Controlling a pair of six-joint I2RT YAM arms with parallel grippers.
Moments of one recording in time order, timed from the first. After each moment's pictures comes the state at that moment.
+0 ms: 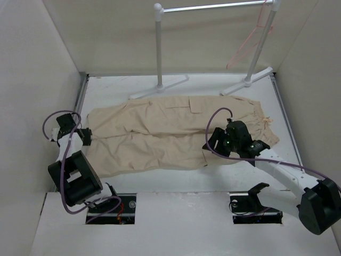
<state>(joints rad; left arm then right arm) 0.51 1.38 0.80 -0.38 -0.01 -1.08 0.49 1.05 0.60 -0.34 -0.17 0.84</state>
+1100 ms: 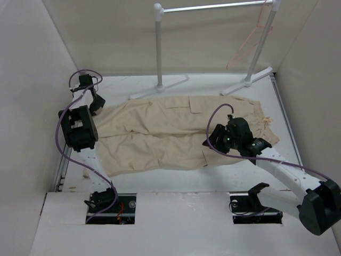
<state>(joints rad) 0.24 2.13 1.66 -0.58 -0.18 -0.68 0.49 1.05 0.65 -0.33 -0.18 0.86</state>
